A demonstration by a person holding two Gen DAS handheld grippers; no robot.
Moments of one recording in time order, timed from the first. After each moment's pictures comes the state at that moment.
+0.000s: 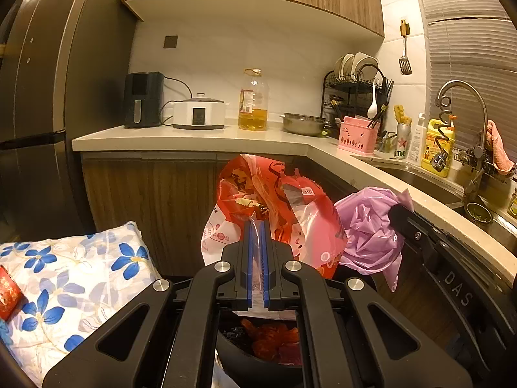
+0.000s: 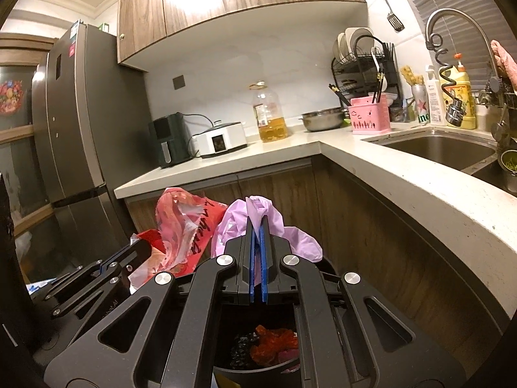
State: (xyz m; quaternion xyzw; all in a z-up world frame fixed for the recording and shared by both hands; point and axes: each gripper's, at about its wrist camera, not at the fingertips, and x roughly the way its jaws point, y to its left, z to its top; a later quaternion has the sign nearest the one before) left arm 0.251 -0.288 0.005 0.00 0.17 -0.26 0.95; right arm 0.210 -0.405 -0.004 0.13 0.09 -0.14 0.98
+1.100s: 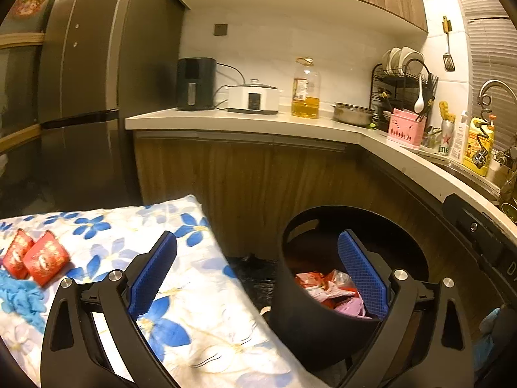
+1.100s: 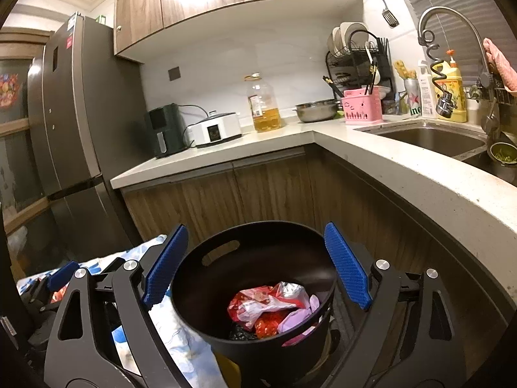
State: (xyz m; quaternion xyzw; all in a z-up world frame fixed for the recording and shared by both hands) left arm 0.238 -0.227 -0.013 0.00 0.20 -0.15 0.97; right arm 0.190 -0.381 -0.013 0.13 0.11 -0.16 0.97
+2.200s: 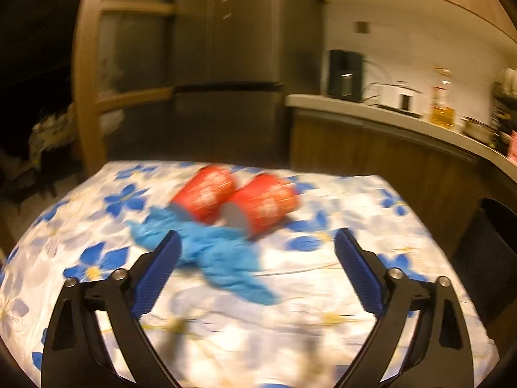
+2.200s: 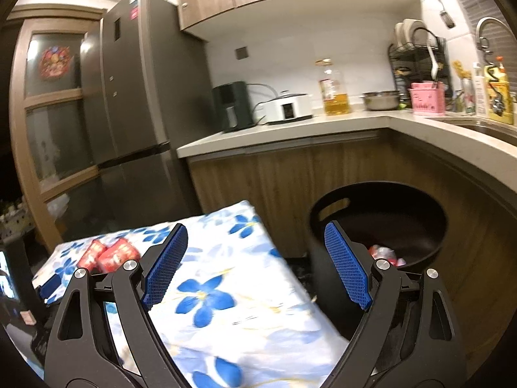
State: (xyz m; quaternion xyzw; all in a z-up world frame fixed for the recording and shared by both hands) left arm 0.214 0.005 -0.066 -0.05 0.22 0.12 0.97; right arm 0.200 -0.220 -0.034 0.10 0.14 -0.03 0.98
